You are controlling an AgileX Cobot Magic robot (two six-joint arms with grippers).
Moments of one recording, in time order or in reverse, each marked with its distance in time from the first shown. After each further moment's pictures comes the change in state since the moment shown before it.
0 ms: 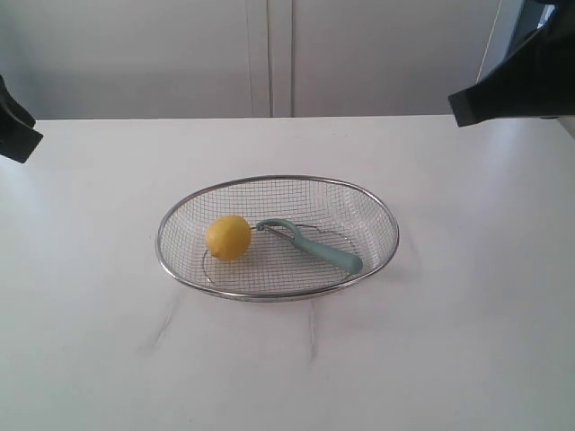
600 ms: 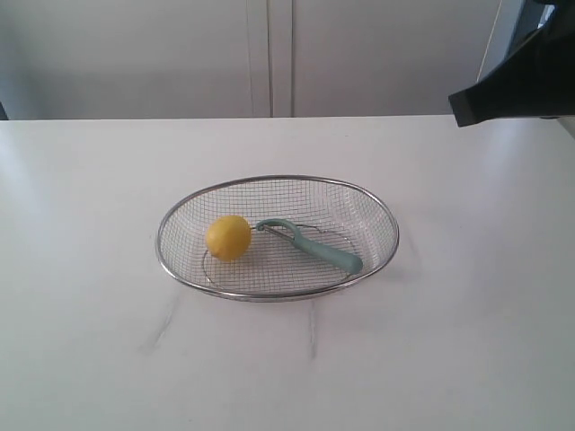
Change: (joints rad) left arm 0.089 -0.291 0.146 -0.242 -0.244 -0.262; right arm 0.000 0.000 0.000 0.000 -0.002 0.000
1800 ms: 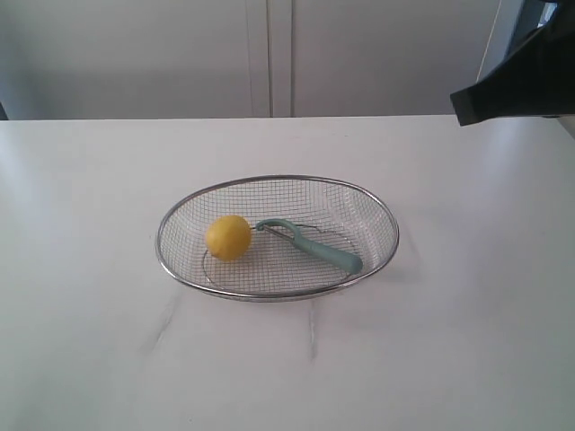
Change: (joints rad) left arm 0.442 -0.810 1.079 -0.018 -0.410 -0.028; right arm 0.000 -0.004 0.000 0.000 0.000 0.000
